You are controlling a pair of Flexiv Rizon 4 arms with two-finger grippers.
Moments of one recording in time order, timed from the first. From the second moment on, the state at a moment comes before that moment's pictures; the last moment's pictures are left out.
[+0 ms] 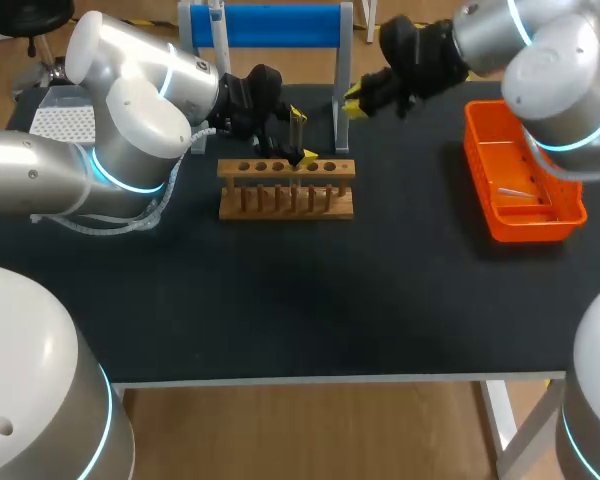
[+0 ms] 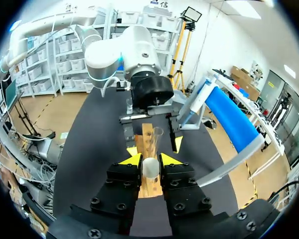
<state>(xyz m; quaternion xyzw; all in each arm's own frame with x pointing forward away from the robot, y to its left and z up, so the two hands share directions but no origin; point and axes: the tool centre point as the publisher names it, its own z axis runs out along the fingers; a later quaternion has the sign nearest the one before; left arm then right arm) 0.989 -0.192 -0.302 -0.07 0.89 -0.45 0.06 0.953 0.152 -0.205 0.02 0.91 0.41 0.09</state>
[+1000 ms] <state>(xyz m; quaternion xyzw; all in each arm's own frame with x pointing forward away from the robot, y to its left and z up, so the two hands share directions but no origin) 0.990 -0.186 -0.304 -0.07 0.89 -0.44 0.07 0.979 0.202 -0.202 -0.02 0.92 0.38 0.04</state>
